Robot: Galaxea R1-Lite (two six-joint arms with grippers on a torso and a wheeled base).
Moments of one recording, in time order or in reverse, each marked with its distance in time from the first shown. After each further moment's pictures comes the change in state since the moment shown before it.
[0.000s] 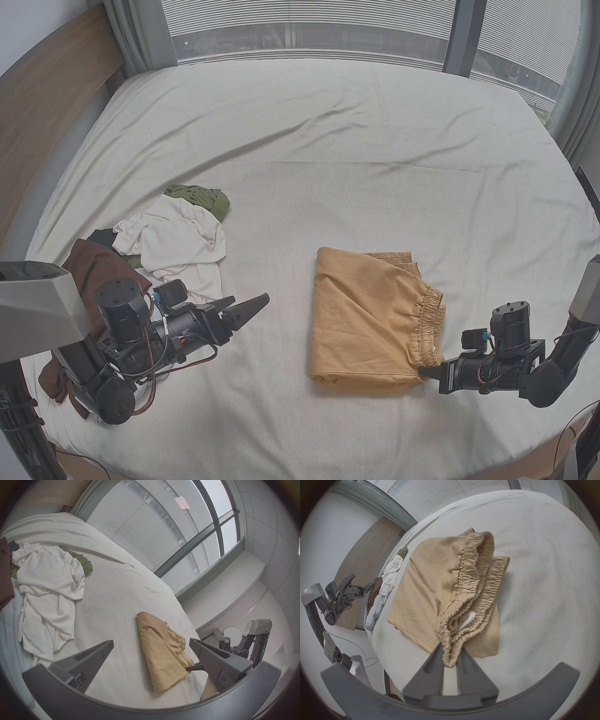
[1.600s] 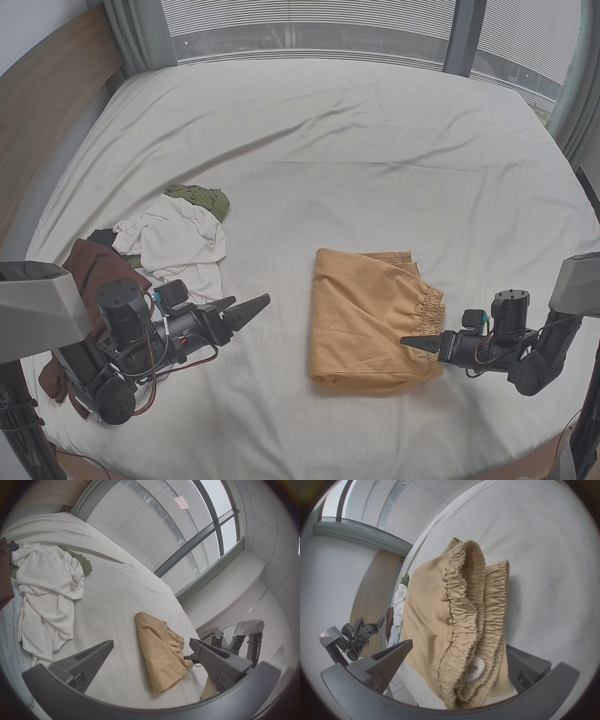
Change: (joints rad) left arm -0.003 0.000 -0.001 0.000 0.001 0.002; right arm -0.100 0.173 -0.092 -0.280 0.241 0.320
